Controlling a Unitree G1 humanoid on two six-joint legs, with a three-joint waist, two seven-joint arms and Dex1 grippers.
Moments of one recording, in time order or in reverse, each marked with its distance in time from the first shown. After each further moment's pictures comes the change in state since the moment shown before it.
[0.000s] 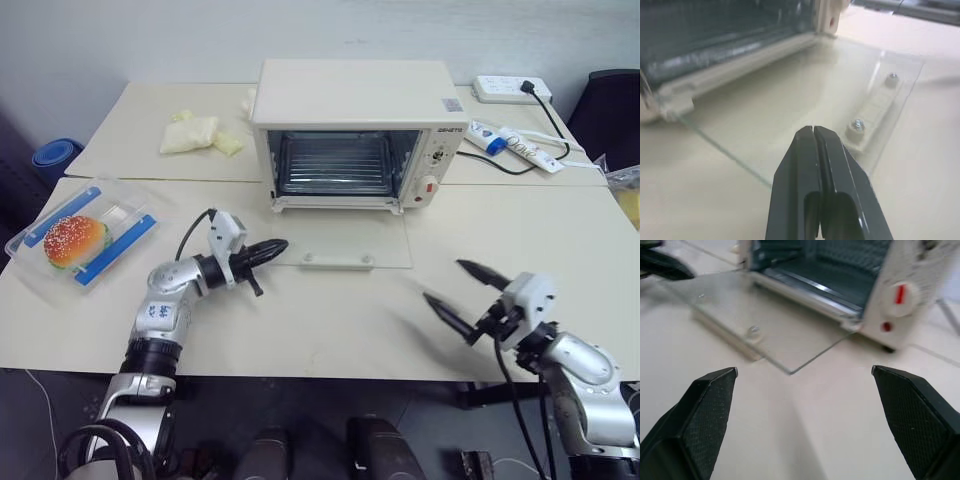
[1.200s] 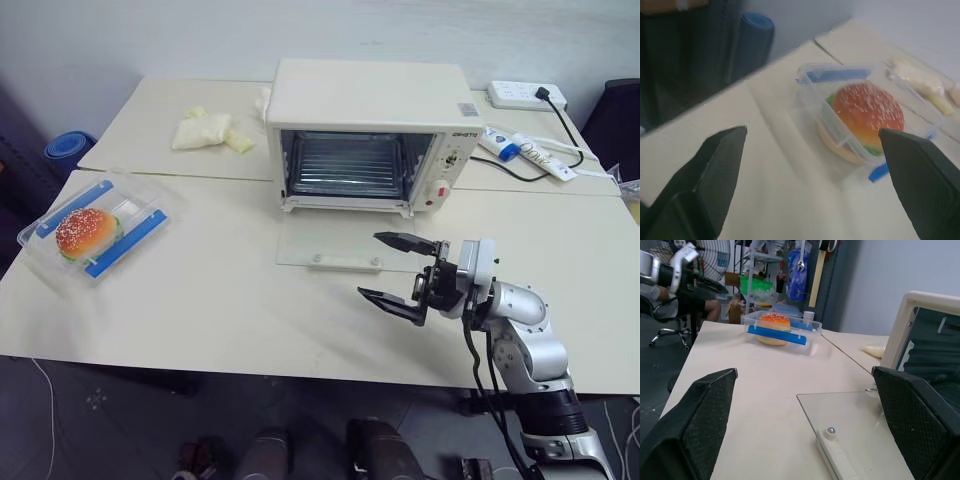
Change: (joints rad) left arm 0.562 0.393 0.927 -0.266 -0.718 0.673 0.776; right arm -0.300 0.069 0.279 0.020 0.146 0.033 0.310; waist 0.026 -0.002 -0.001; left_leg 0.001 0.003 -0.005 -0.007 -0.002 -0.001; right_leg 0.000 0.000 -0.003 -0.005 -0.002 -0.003
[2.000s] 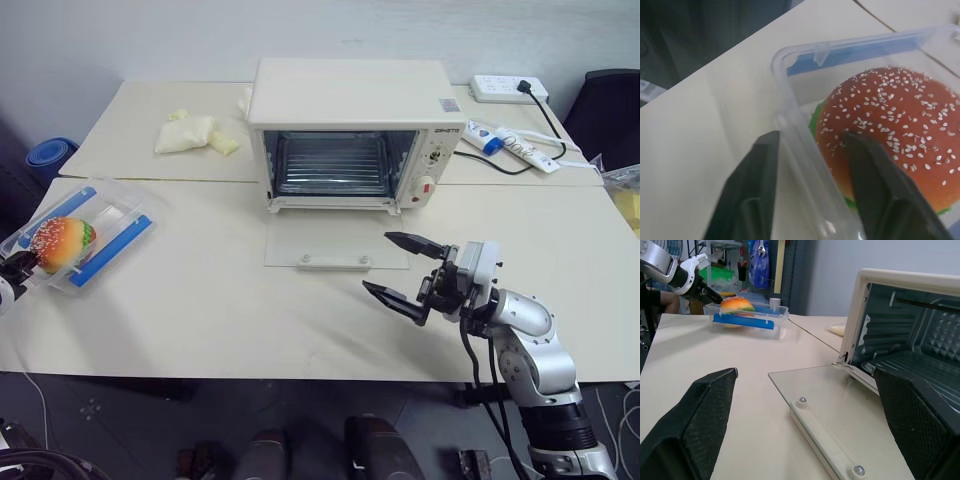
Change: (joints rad) left arm -0.468 0.128 -0.215 0.401 0.317 0.146 0.097; right arm 0.058 -0.011 -0.009 -0.046 -0.020 0.017 -0.124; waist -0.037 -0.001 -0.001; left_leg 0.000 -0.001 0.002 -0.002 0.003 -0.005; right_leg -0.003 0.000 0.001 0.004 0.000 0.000
